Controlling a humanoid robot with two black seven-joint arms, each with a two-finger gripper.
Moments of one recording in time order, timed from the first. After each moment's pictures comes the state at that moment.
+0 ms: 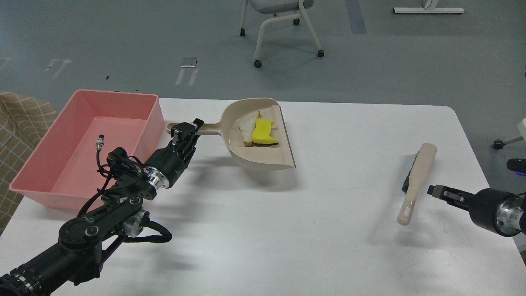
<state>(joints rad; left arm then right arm) -0.35 0.33 -0.81 -1.06 0.85 0.07 -0.37 0.10 -0.82 1.16 1.59 -1.48 0.49 -0.27</state>
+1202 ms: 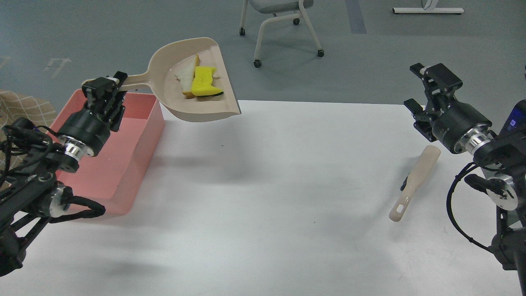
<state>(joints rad) -0.16 0.74 -1.13 -1.38 0.69 0.05 -0.36 0.30 -0.14 1.64 1.43 -1.29 0.44 -0.28</state>
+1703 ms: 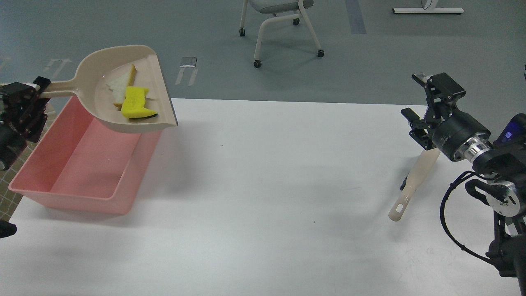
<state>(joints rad) 0.09 0.97 -1.36 -1.31 0.67 -0.10 -0.37 0.28 -0.14 1.64 1.39 -1.16 0.43 -0.28</state>
